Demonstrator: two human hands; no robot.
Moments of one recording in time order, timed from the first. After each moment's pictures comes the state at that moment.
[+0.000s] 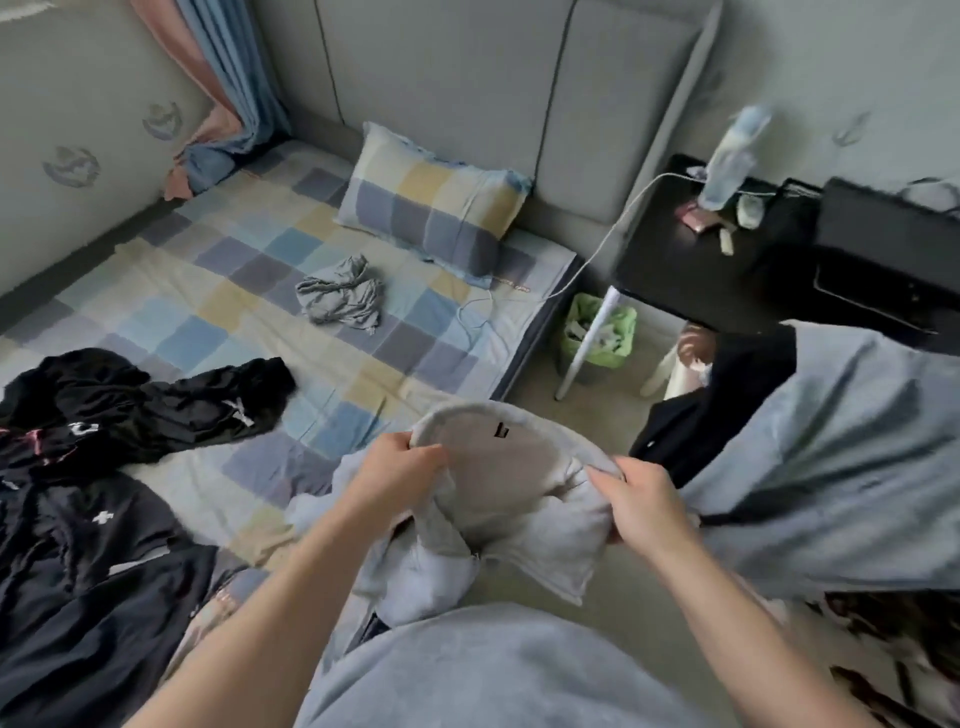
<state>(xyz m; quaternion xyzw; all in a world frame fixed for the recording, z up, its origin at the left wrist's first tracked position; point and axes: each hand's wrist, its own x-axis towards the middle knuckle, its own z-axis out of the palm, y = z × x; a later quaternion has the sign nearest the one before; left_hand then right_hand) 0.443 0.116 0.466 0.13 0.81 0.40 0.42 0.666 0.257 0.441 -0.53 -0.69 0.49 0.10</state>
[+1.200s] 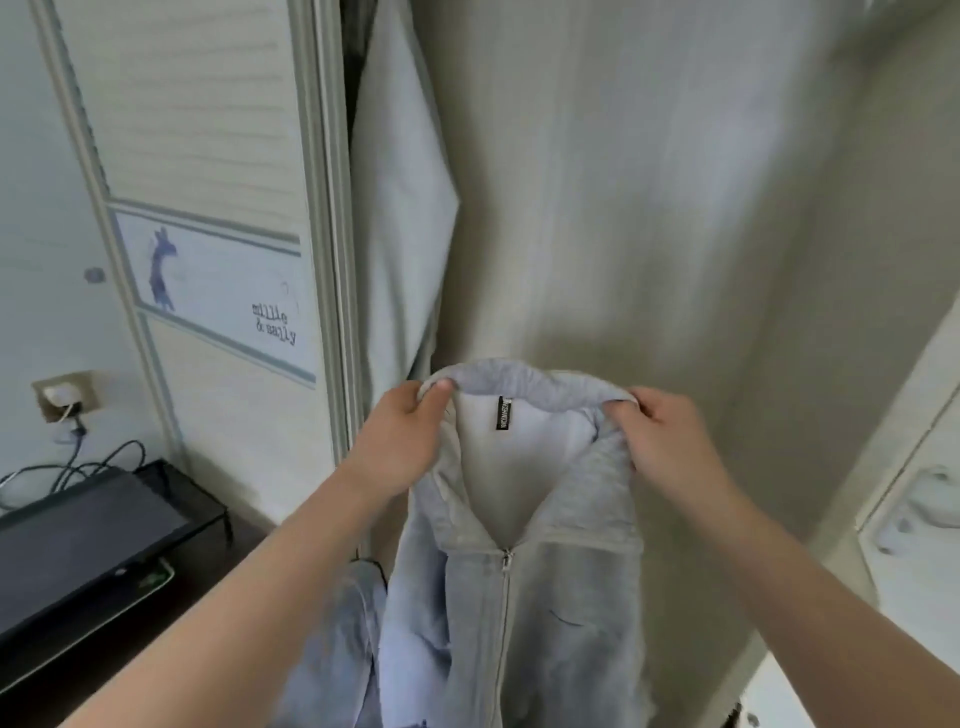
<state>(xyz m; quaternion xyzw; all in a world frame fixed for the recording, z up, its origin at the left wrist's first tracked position) 1.096 0.579 0.710 0.76 0.26 0.34 0.48 1.265 0.396 0.716 -0.78 -0.34 -0.03 0.52</state>
